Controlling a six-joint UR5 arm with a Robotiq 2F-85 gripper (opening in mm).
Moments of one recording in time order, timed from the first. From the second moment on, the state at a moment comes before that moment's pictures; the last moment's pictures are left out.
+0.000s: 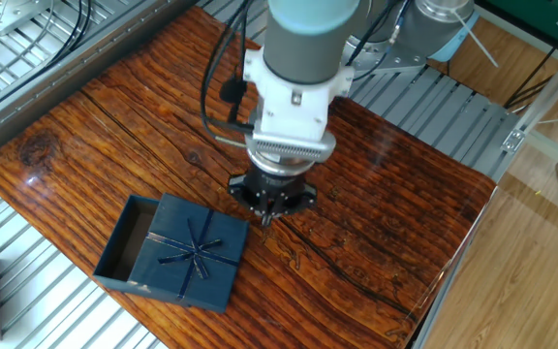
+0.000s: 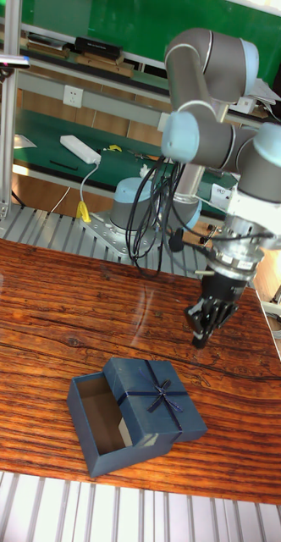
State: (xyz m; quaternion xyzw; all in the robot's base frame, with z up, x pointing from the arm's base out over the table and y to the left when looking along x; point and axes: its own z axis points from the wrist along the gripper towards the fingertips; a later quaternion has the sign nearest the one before) arm 0.564 0.147 0.103 -0.30 0.95 -0.03 0.09
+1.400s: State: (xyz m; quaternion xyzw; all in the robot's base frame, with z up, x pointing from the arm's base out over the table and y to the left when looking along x) arm 0.592 0.140 0.049 -0.30 0.95 -0.04 0.11
